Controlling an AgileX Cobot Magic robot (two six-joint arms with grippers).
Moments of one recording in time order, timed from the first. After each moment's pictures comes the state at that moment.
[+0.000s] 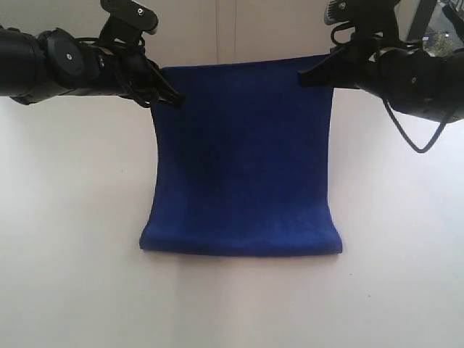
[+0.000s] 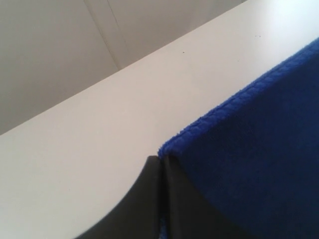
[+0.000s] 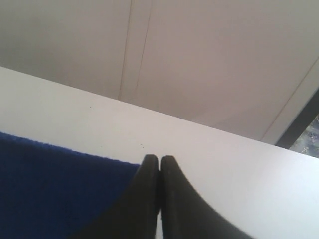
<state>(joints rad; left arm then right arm) -0.45 1.80 -1.21 -0.52 -0.03 0.73 0.28 1.75 -1.04 0.38 -0.33 -0.51</state>
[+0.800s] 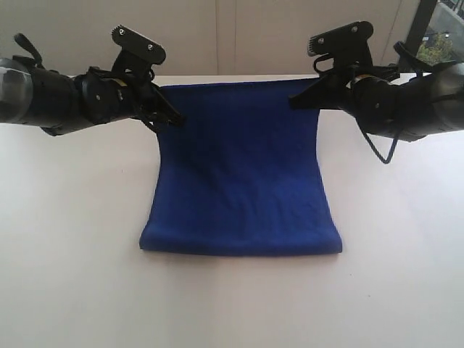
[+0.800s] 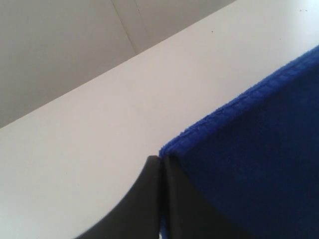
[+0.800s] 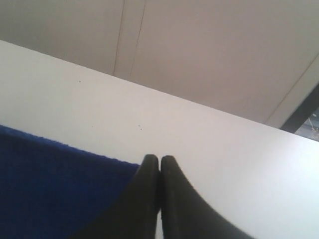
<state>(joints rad) -0.45 1.96 -1.22 -0.50 -0.23 0.72 0.28 1.95 -1.10 0.38 -0.43 -0.51</state>
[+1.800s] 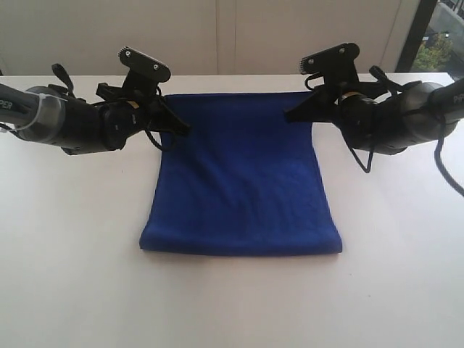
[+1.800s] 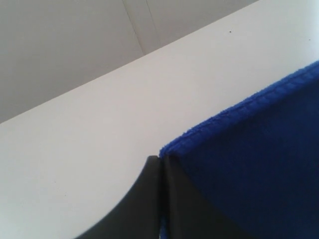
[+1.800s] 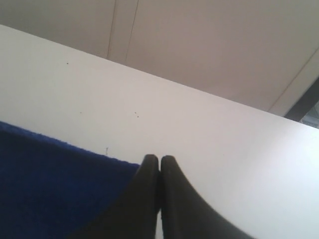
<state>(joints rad) -0.45 2.10 -1.25 -0.38 -0.41 0.56 0.28 2.09 -1.16 0.37 -0.51 -0.51</state>
